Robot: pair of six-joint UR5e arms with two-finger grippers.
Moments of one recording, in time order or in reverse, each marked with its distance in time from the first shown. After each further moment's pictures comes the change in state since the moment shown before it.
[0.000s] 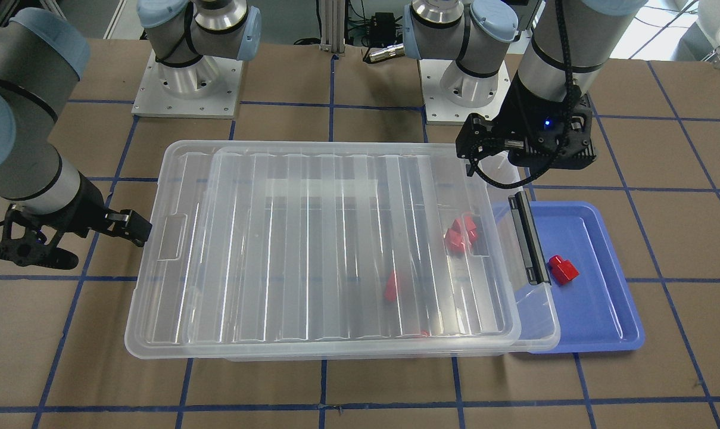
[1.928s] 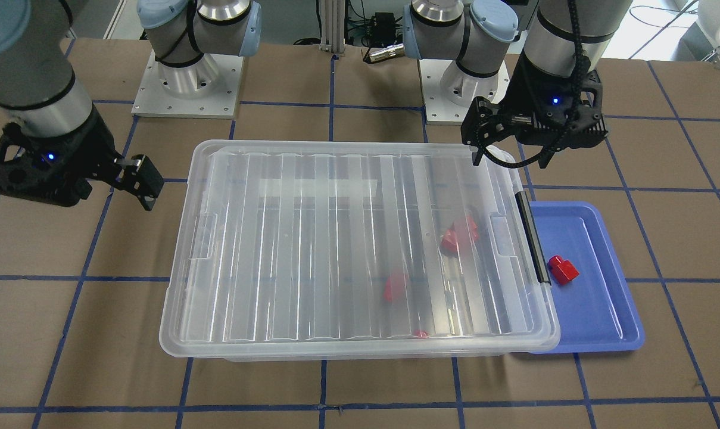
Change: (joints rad) left arm -0.007 0.040 0.010 0.001 0.013 0.007; right arm 0.066 -0.168 -0.065 0.116 -0.005 0.067
